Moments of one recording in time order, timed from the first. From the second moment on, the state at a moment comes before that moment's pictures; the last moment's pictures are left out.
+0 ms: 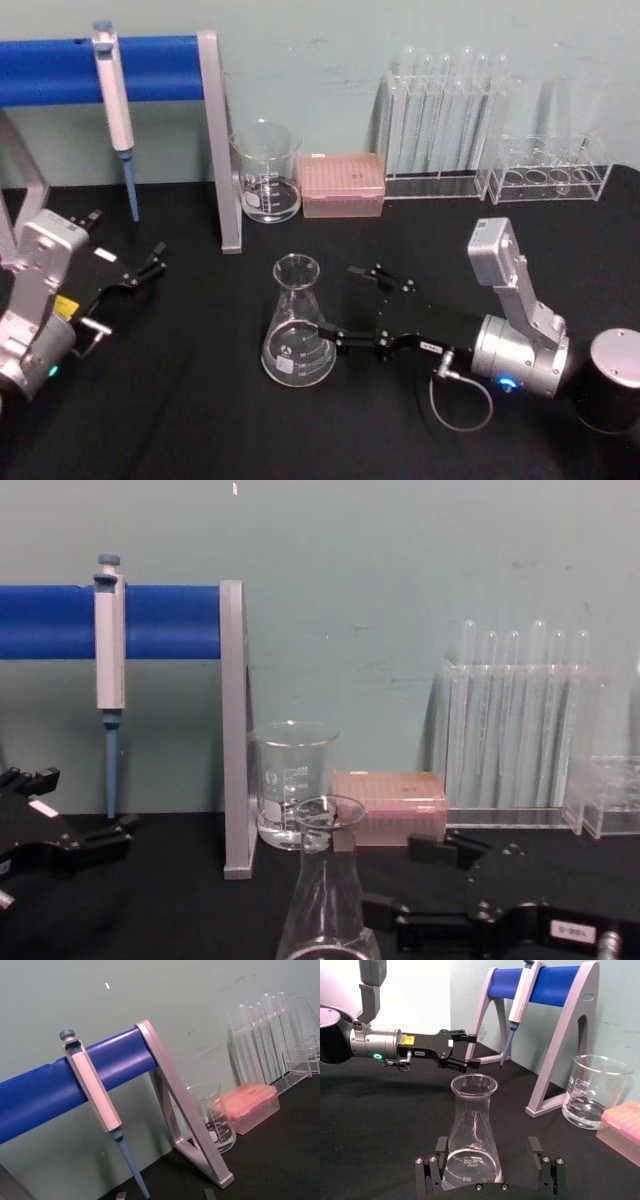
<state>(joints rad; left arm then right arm) -0.20 0.60 0.45 -1.41 -0.25 -0.12 0.03 0.33 0.44 -0.53 -1.28 0.43 -0.15 0.73</state>
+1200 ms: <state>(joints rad) -0.20 0.60 0.45 -1.41 -0.25 -0.12 0.03 0.45 0.36 -0.60 -1.17 0.45 -0.18 0.79</state>
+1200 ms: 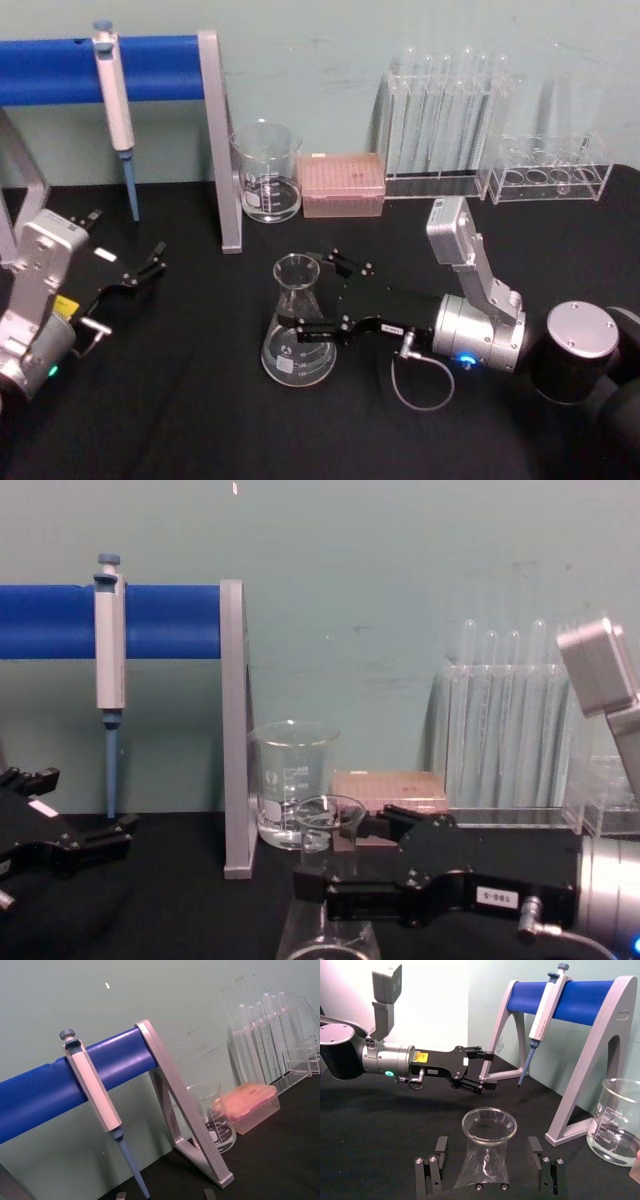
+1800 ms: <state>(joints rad) -0.20 0.60 0.45 -1.41 -0.25 -0.12 0.03 0.46 0.35 -0.62 -1.18 0.45 -0.18 0.78</state>
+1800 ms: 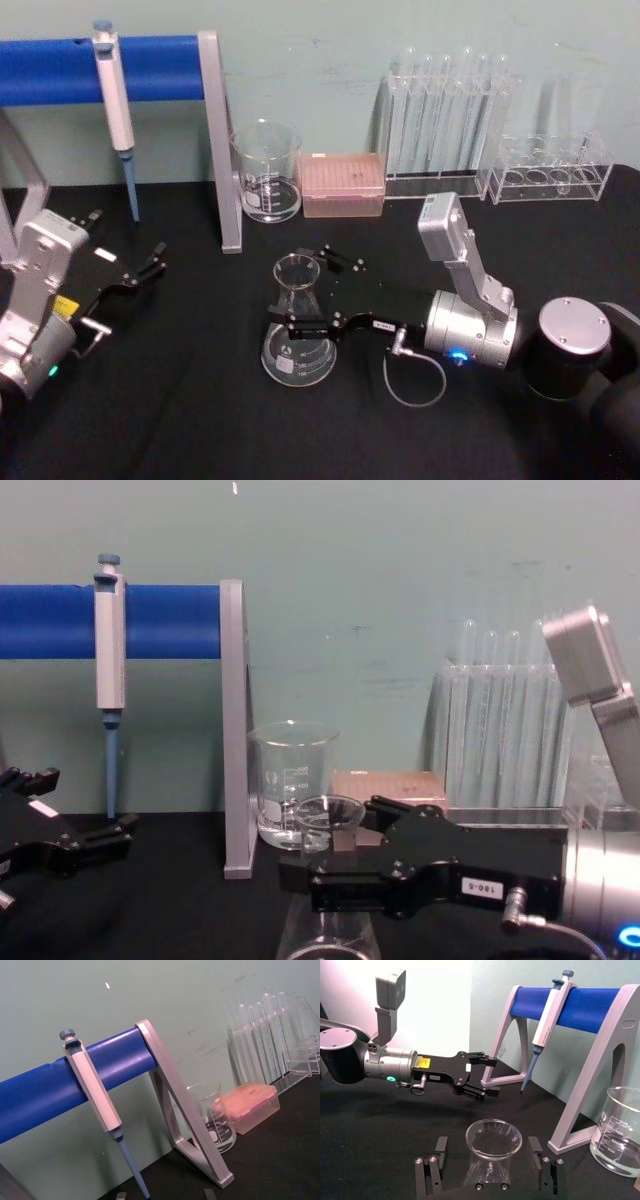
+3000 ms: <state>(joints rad) -0.20 0.60 0.45 -1.41 -0.25 -0.12 0.03 0.46 0.34 -0.62 -1.17 0.45 -0.17 0.77</state>
